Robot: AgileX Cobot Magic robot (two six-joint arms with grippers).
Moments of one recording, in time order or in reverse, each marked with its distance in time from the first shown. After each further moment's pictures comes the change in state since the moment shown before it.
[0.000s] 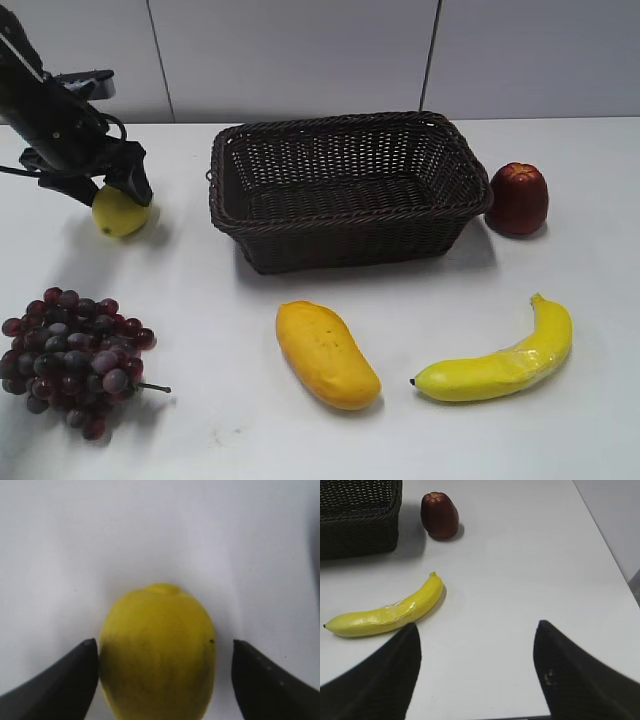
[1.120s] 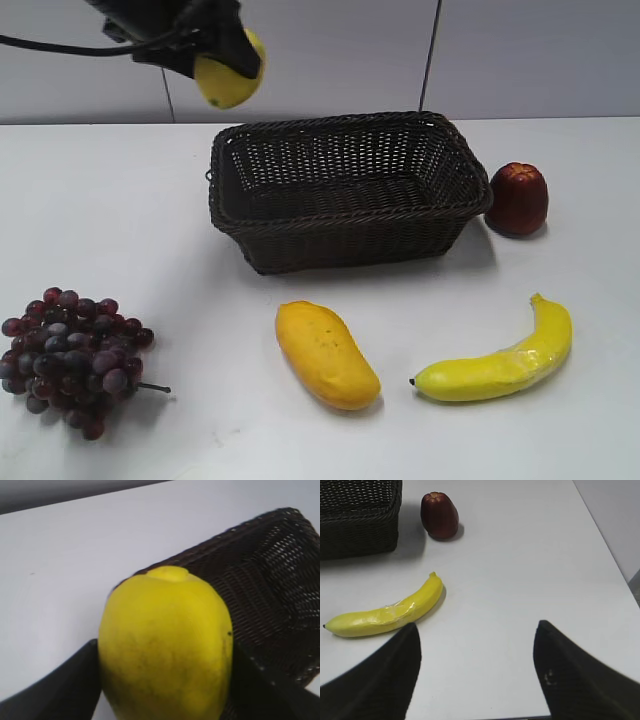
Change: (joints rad) left arm -0.267 -0.237 -0.130 -0.160 -0.004 -0.002; right arm 0.000 0.000 0.000 0.000 0.000 0.000
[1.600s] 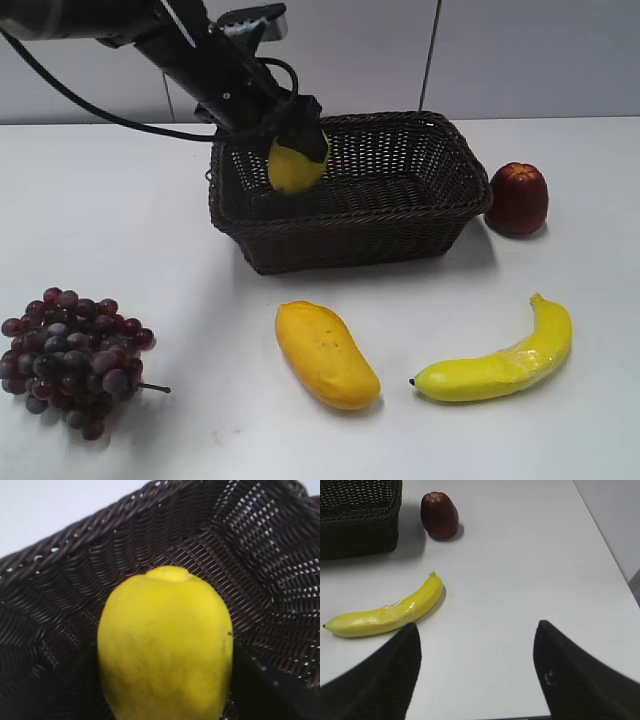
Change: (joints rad) left arm -0.115 0.194 -0.001 -0.002 -0.102 0.000; right arm 0.000 0.000 0.000 0.000 0.000 0.000
